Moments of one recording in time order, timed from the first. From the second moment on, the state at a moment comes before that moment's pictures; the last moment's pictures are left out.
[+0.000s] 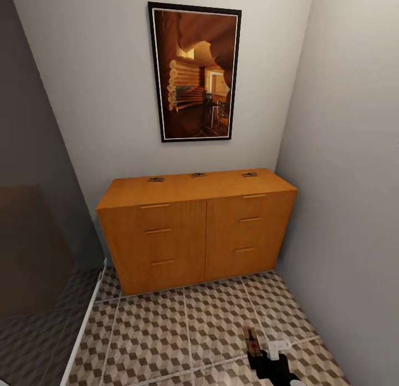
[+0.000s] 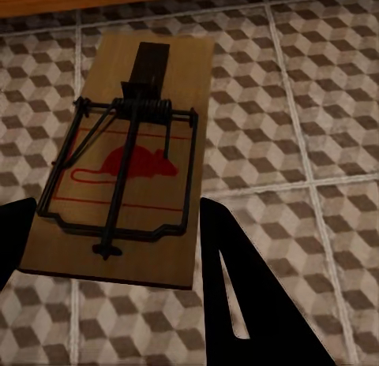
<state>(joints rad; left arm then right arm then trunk) -0.04 -0.06 0.03 -0.74 0.01 0.24 0.26 -0.52 -0.01 0.09 -0.02 -0.07 -0.35 0.09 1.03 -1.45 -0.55</state>
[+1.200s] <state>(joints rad) -0.16 -0.13 -0.12 -0.91 0.01 0.38 0.26 -0.50 0.02 0.09 -0.02 -0.07 -0.49 0.05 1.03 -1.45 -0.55</state>
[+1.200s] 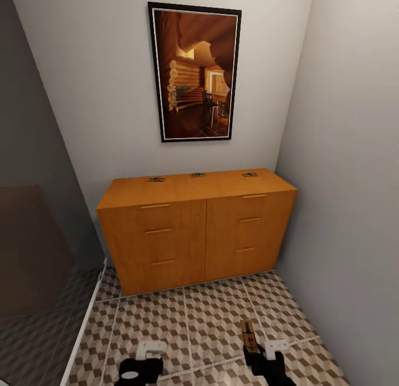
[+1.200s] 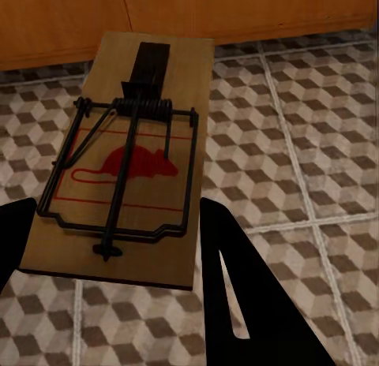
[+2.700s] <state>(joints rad) -0.16 -0.13 -0.14 -0.92 0.01 0.36 0.25 -0.50 0.02 0.09 -0.02 -0.07 -0.49 0.04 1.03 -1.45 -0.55</state>
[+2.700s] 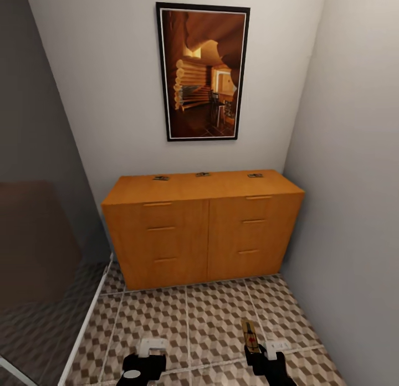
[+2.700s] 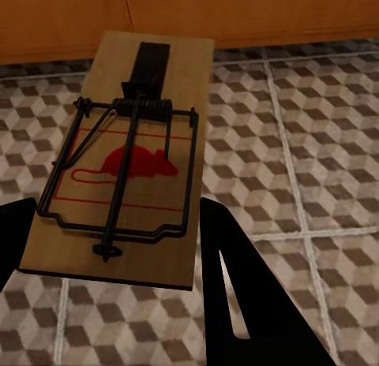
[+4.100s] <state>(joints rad) -0.16 -0.13 -0.14 -0.92 0.01 0.36 0.25 -0.50 0.02 0.09 -0.02 -0.07 -0.49 0.04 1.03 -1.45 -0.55</state>
